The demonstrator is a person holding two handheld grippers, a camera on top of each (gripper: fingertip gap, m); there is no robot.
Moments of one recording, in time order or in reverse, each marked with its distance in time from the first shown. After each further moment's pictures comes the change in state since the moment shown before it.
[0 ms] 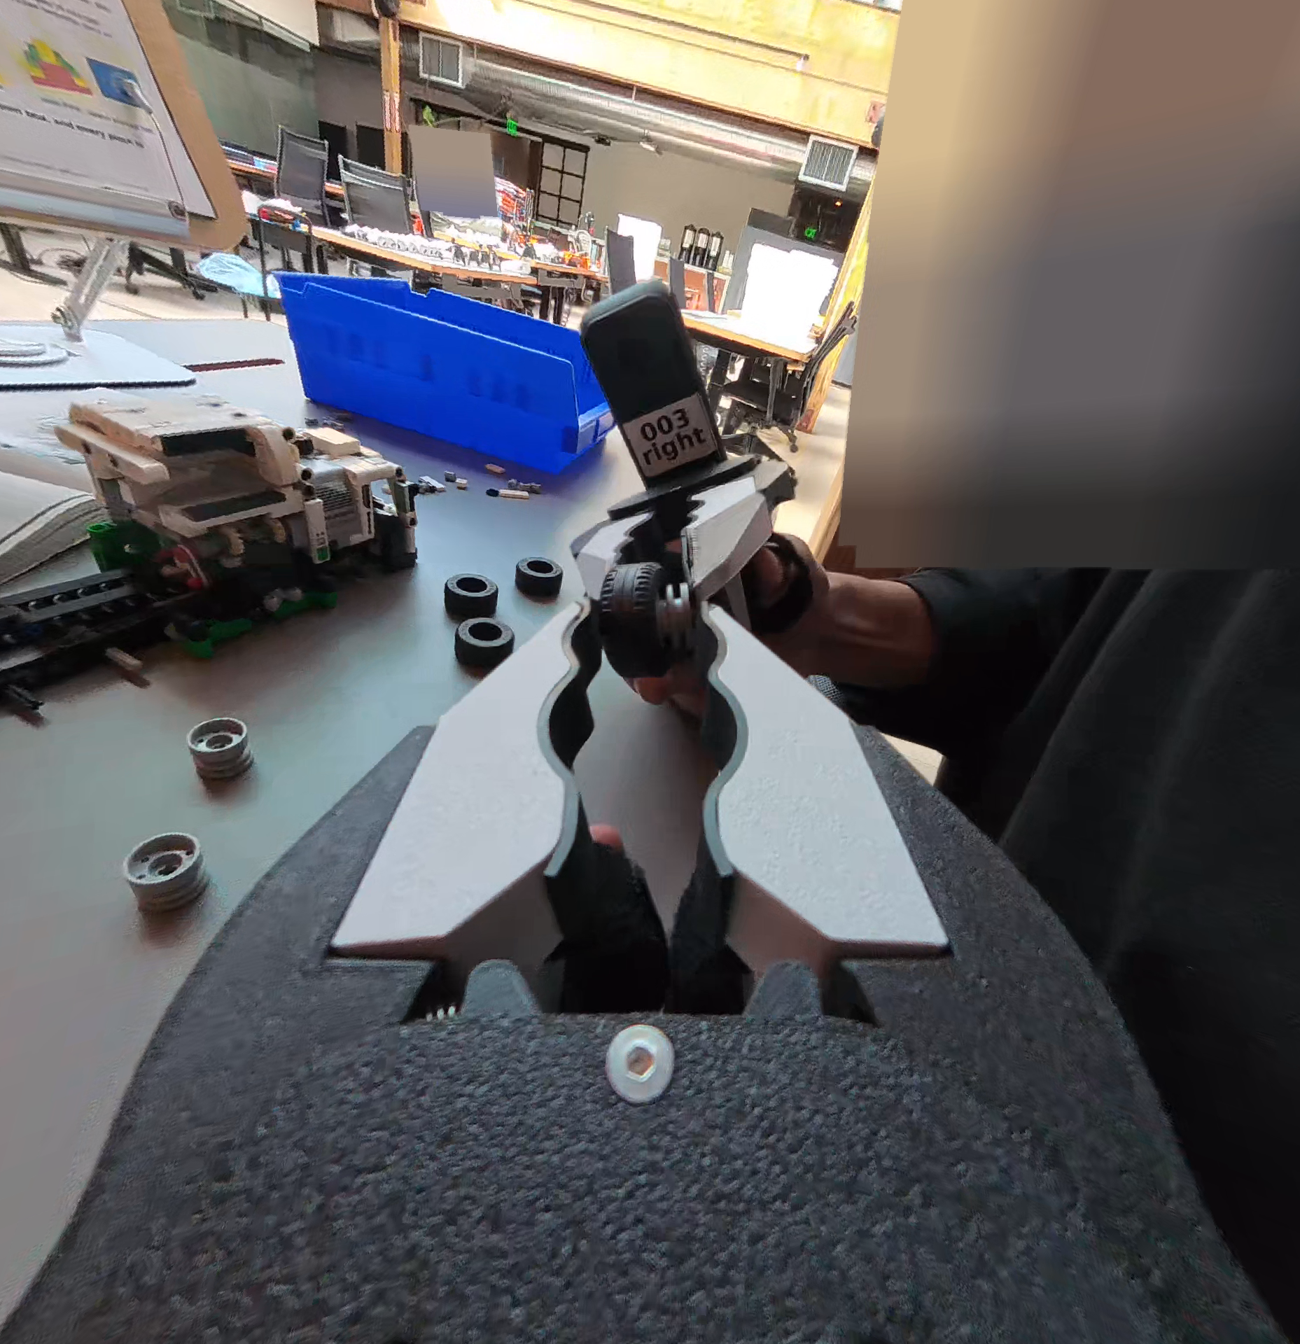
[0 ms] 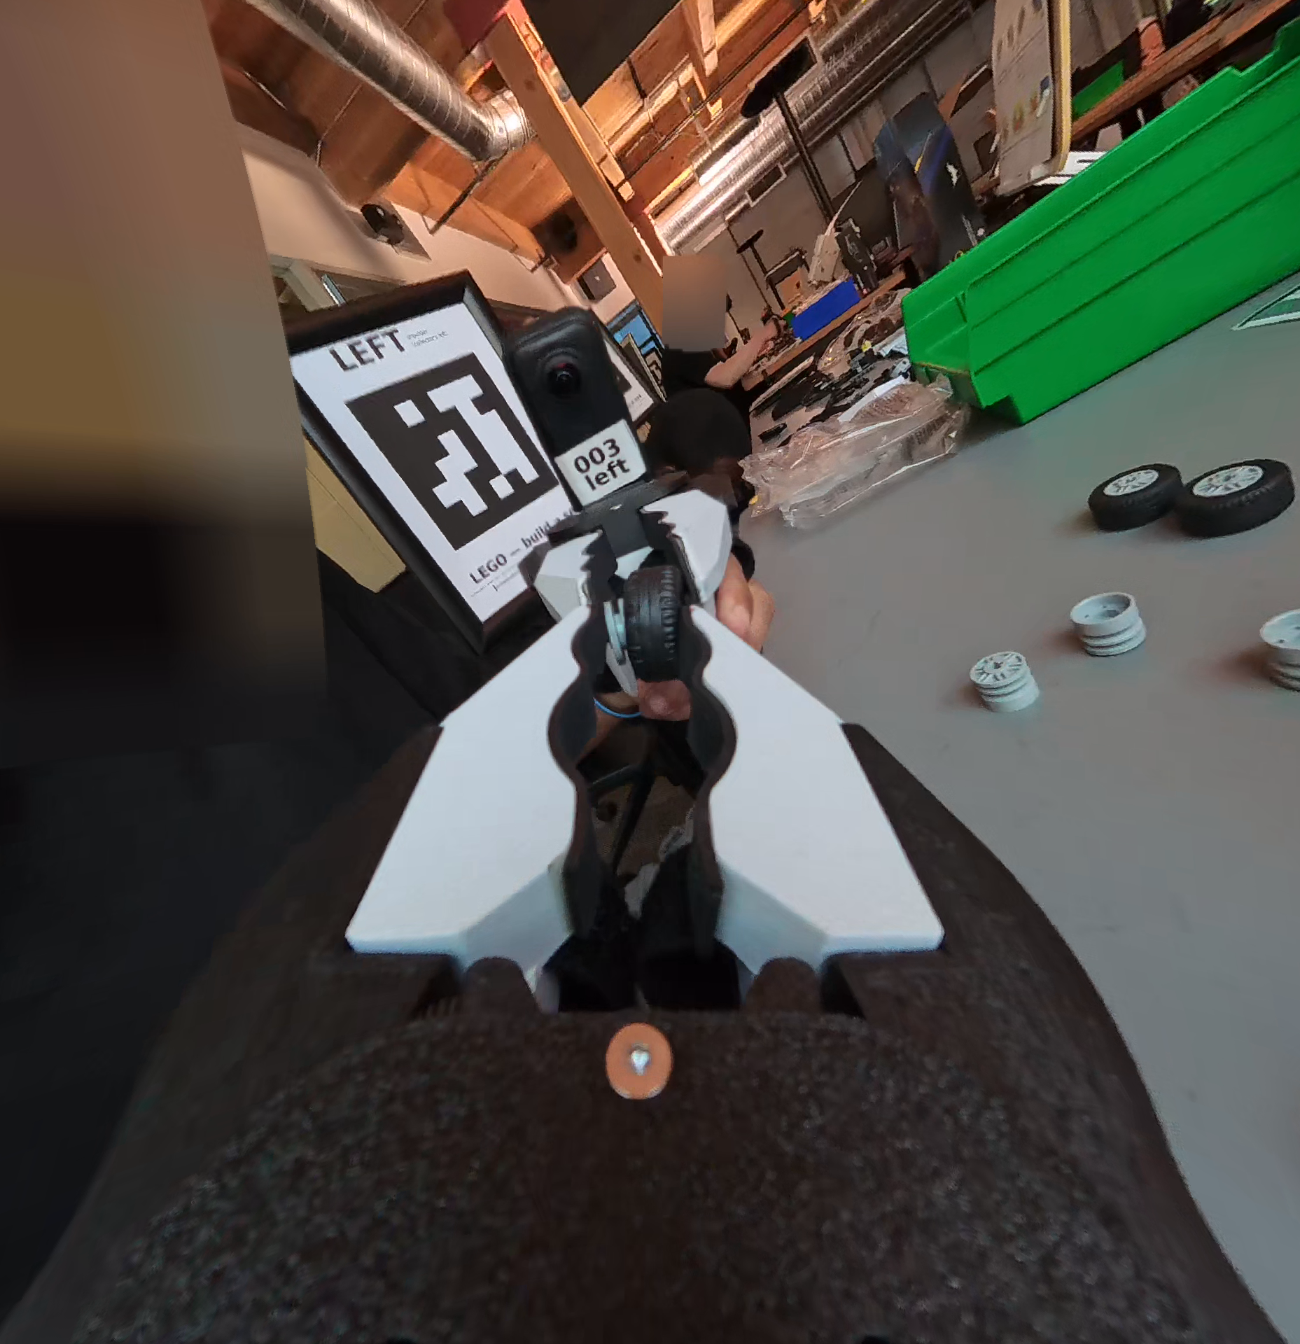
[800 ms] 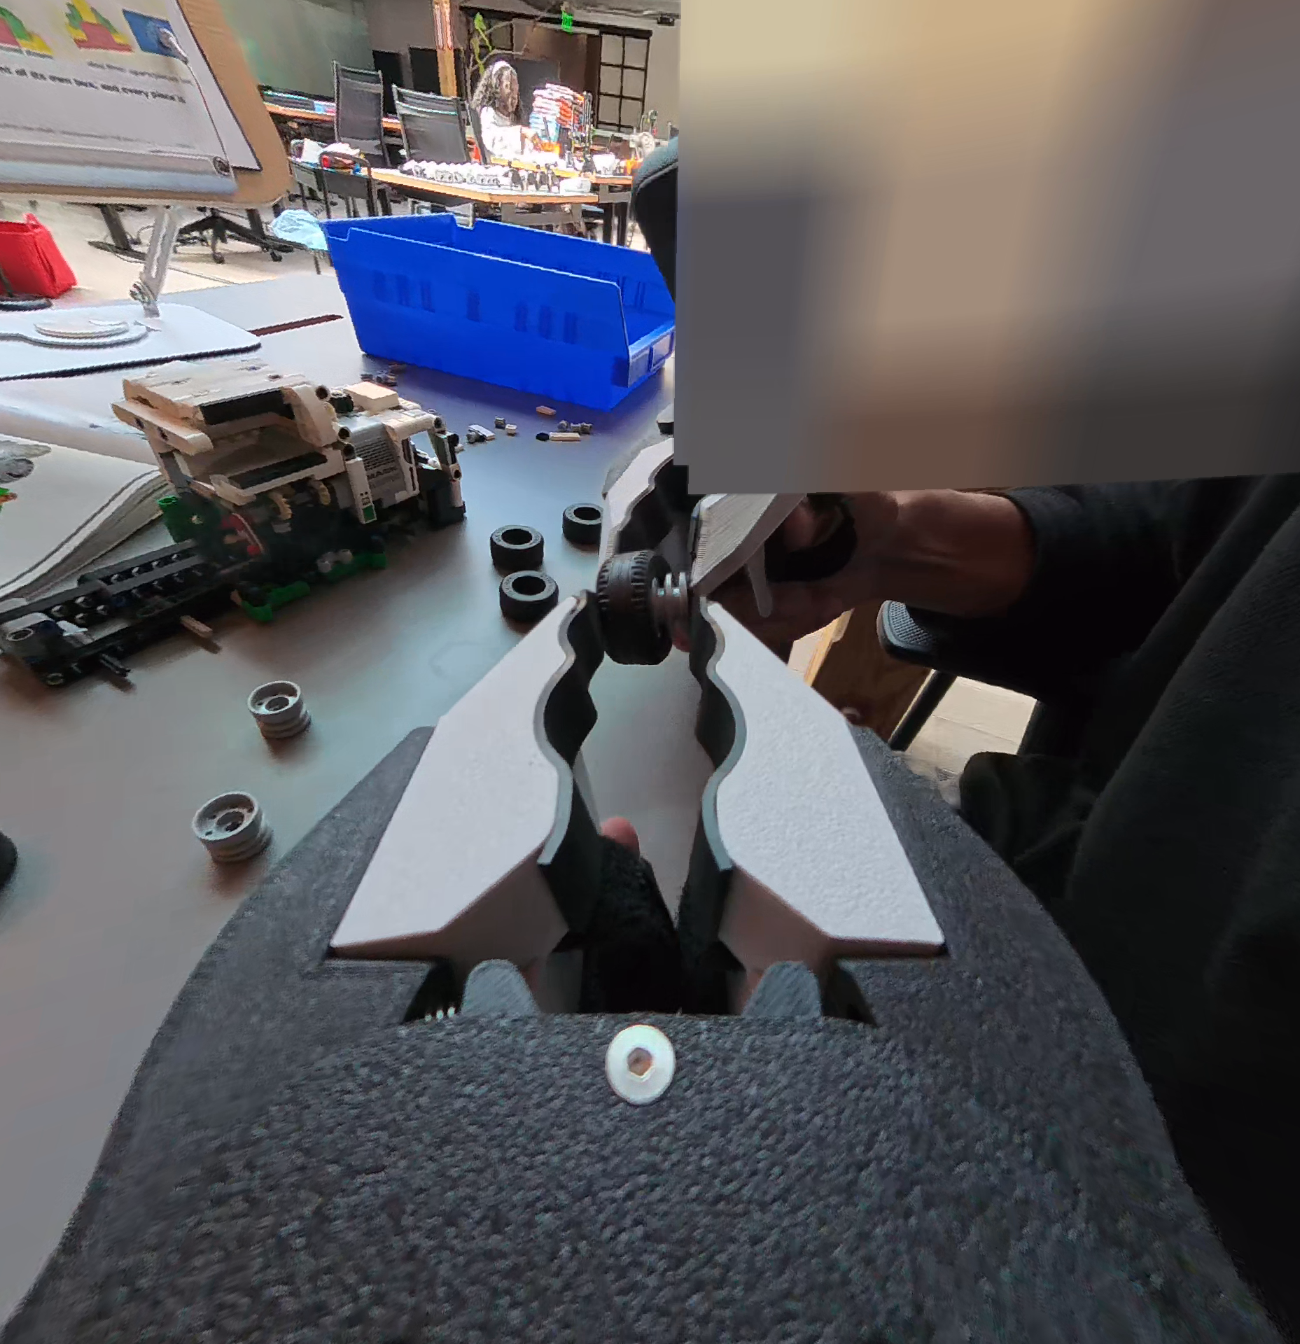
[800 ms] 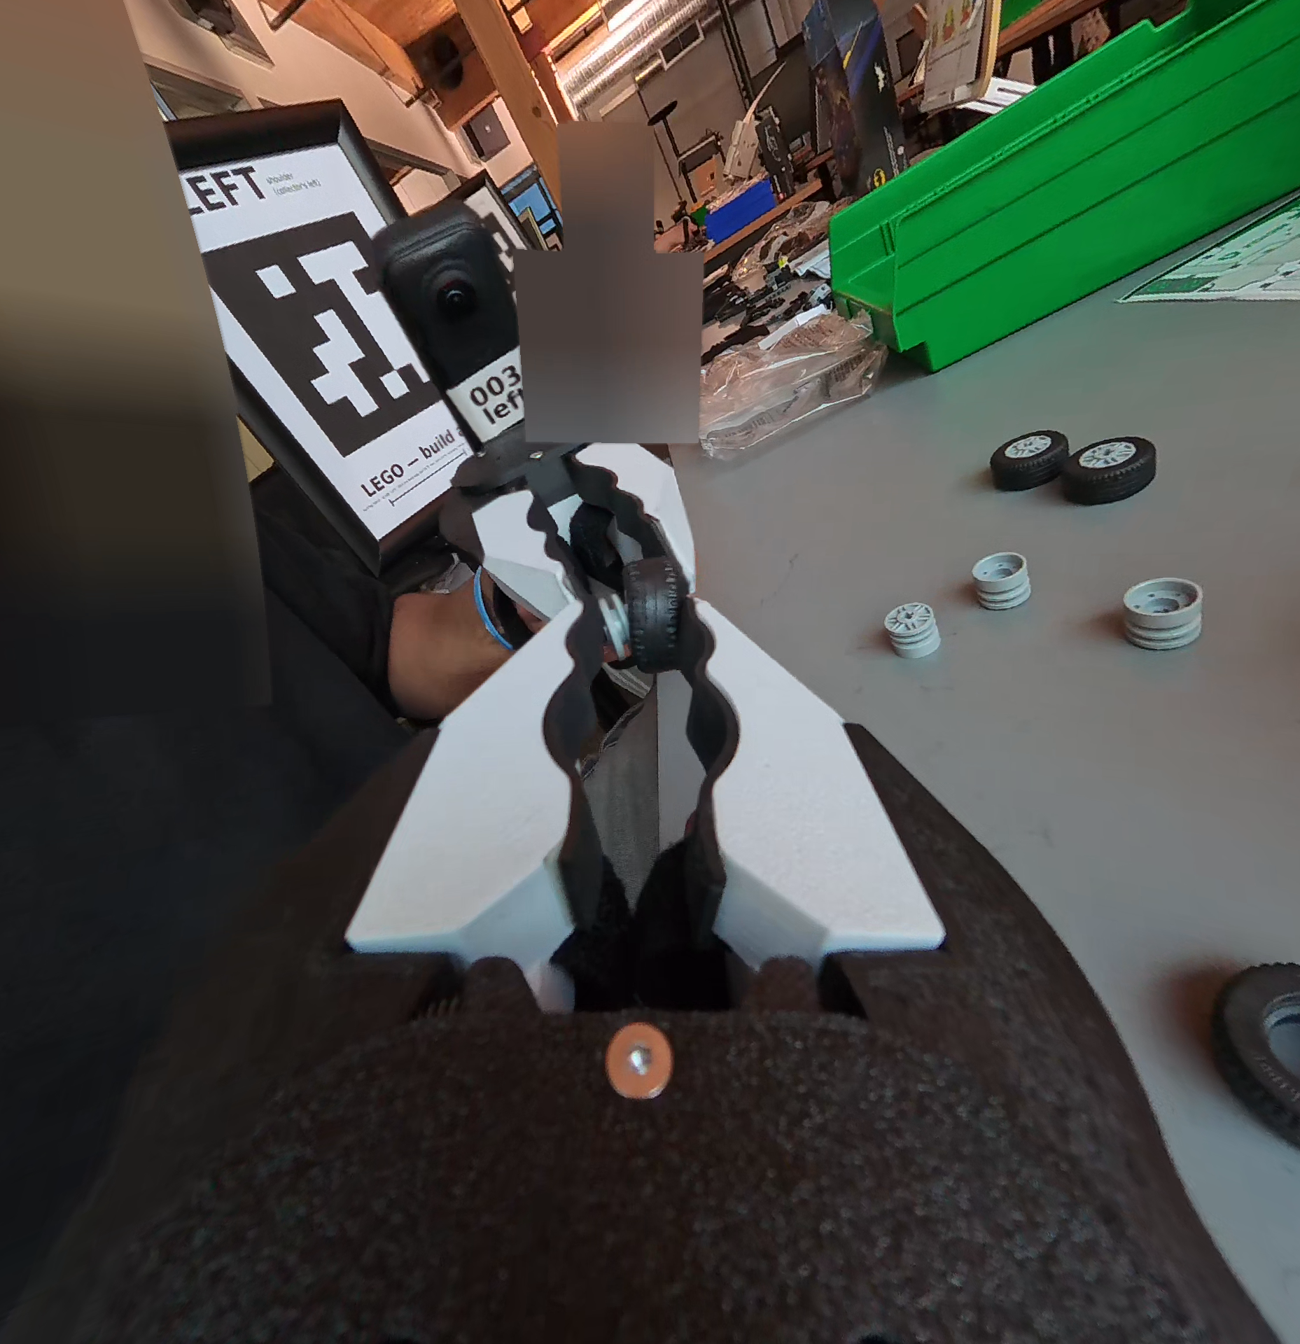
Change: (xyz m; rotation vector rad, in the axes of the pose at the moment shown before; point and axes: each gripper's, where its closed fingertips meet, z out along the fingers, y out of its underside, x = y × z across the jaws) left arm -0.007 0.017 0.004 -0.097 -0.102 0.094; right arm 0.013 0.012 -0.007 -0.138 0.142 -0.112
